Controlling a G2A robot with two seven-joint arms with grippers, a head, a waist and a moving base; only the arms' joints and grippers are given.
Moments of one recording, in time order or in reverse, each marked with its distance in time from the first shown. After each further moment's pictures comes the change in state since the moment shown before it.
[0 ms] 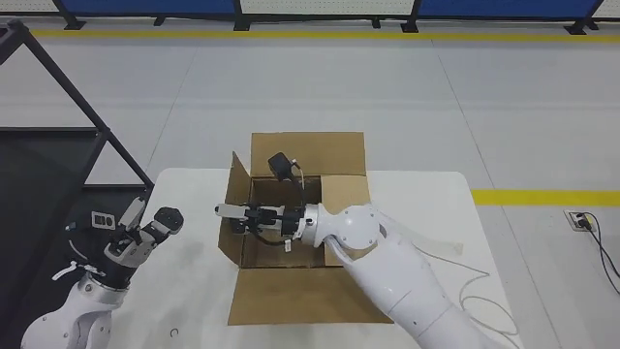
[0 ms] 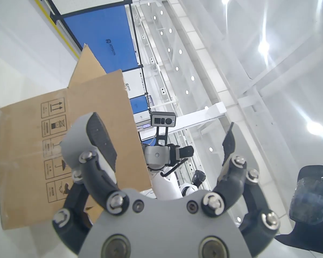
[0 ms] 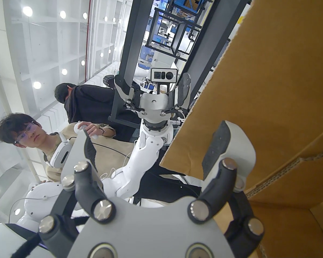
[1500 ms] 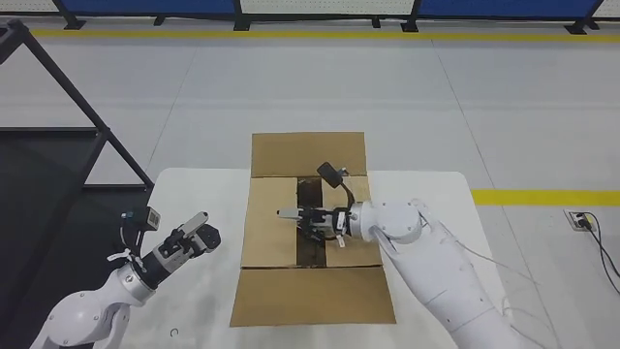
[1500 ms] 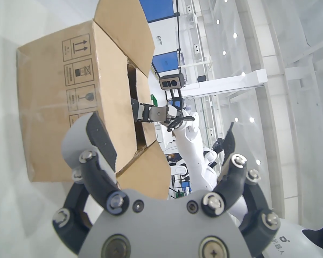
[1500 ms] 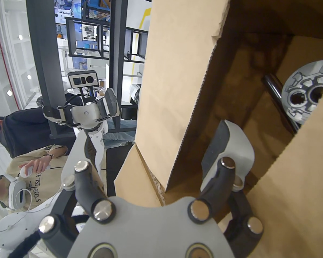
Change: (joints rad) left arm -0.090 0.013 0.113 0.034 0.189 0.163 -0.161; right arm -0.039 0.132 0.143 -0.009 -0.317 0.306 0.119
